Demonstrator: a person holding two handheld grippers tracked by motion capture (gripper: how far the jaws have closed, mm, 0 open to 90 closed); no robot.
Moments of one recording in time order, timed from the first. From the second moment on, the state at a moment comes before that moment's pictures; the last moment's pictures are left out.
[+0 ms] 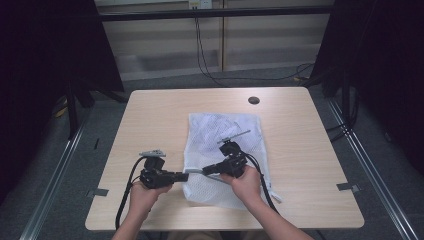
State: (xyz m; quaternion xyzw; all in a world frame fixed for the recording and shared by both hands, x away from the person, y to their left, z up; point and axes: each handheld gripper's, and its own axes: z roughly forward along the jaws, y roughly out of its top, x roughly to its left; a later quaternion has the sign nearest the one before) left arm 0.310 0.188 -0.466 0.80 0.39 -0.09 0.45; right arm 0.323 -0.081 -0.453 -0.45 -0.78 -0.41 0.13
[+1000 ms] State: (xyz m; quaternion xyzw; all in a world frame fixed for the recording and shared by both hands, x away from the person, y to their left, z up) left arm 0.310 0.190 -0.465 0.80 0.39 -0.09 0.44; right arm 0.319 -0.105 -0.454 -0.46 -0.78 -0.40 0.12
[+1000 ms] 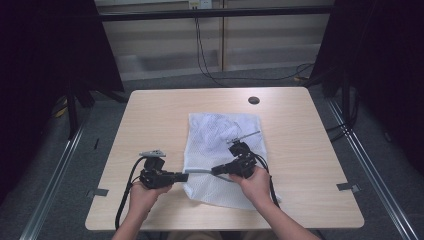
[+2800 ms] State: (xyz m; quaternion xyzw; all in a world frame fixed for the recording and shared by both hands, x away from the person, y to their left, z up) left arm 0.311 0.193 -0.465 0.80 0.39 -0.10 0.44; right arm 0.317 -0.133 -0.456 -0.48 -0.77 -0.40 0.12
